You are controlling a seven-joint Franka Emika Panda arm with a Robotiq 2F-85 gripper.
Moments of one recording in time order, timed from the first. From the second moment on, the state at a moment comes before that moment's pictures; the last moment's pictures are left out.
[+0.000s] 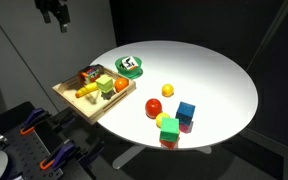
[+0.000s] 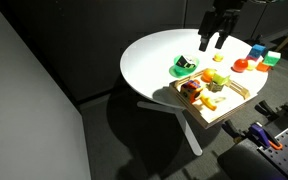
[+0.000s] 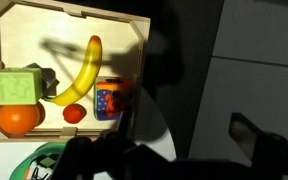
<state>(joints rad) 0.22 -0.23 0.08 -2.38 0.34 2.10 -0.02</state>
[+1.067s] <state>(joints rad) 0.09 -0.23 0.08 -2.38 0.21 2.10 0.02</state>
